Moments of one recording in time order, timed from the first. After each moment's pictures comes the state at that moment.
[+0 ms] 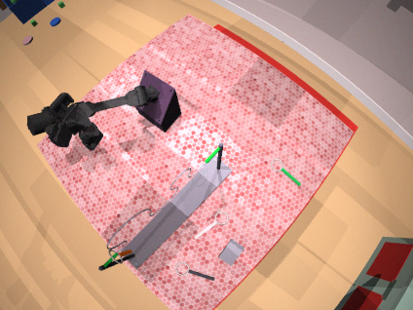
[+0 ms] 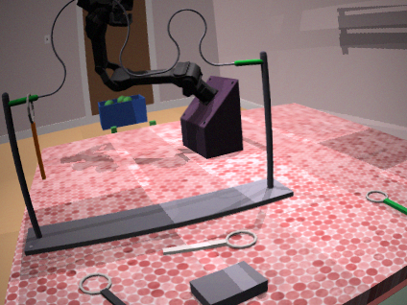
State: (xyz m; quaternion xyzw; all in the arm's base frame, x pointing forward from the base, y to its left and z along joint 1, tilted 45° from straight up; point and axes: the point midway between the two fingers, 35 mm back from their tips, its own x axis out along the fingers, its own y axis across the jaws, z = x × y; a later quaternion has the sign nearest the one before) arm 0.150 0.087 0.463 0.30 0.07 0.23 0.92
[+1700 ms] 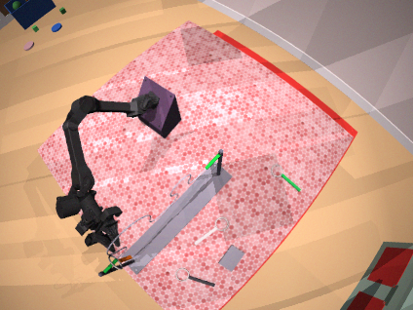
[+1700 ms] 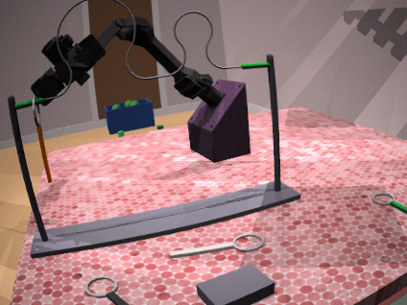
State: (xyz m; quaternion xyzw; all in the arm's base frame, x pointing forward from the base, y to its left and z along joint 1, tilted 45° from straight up) arm 0.340 -0.166 0.502 -0.14 -0.10 -0.01 0.98
